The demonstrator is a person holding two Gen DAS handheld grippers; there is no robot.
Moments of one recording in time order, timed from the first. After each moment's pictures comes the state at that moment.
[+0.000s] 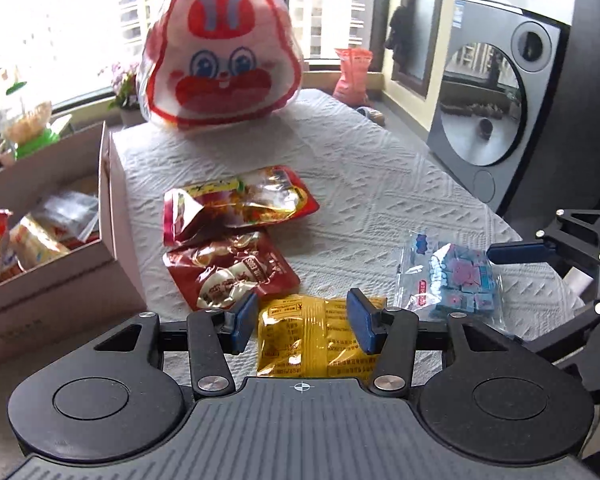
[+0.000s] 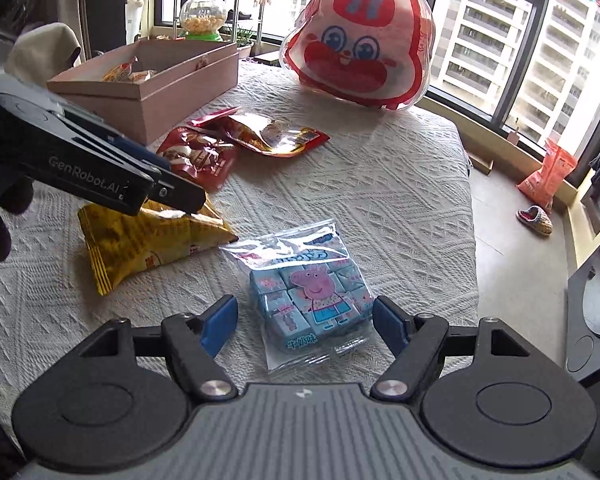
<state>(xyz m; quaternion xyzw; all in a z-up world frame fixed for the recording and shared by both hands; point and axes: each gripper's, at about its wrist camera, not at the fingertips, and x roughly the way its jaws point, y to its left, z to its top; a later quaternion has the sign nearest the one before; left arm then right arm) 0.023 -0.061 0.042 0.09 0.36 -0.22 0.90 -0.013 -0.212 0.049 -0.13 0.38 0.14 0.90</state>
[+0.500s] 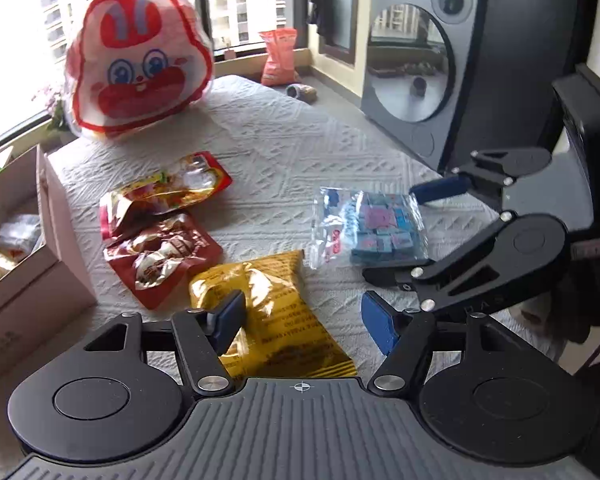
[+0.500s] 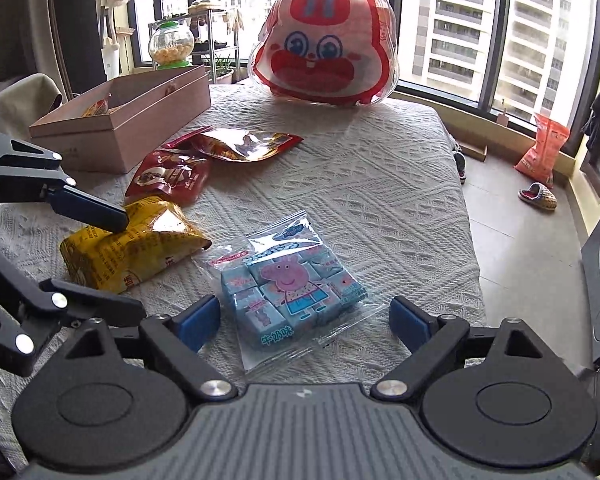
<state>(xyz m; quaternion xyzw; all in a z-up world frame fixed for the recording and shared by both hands) -0.001 -0.071 0.041 0.14 0.38 -0.29 0.87 -0.014 -0.240 0.037 -0.05 0.36 0.13 0.92</state>
